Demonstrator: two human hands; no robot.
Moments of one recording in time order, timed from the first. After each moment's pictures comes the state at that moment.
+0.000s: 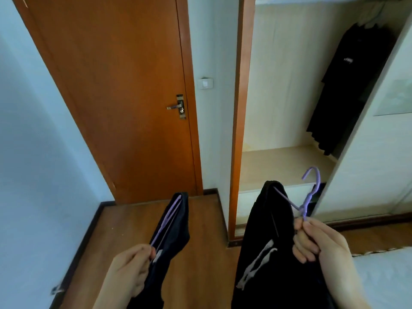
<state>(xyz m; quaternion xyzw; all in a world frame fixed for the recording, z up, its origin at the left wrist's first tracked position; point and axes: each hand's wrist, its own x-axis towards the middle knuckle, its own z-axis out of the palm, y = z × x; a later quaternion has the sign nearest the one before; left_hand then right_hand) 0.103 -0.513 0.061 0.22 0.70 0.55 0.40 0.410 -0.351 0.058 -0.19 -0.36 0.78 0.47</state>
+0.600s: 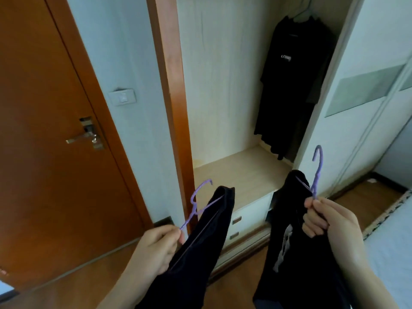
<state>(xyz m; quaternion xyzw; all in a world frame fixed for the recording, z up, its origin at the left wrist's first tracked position) 0.079 -0.093 0.076 0.46 0.60 0.38 0.54 0.398 -0.058 0.077 -0.44 -0.36 0.53 0.63</state>
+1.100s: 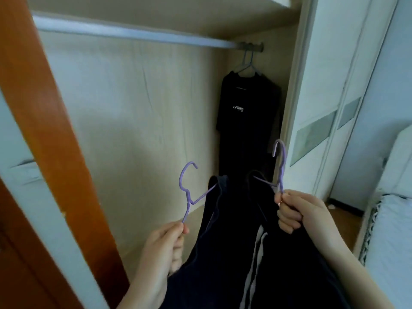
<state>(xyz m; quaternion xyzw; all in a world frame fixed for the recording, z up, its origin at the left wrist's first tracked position) 0.180 0.187 0.132 0.42 0.50 0.48 0.59 0.444 0.168 0.162 -0.40 -0.37 0.54 0.64</state>
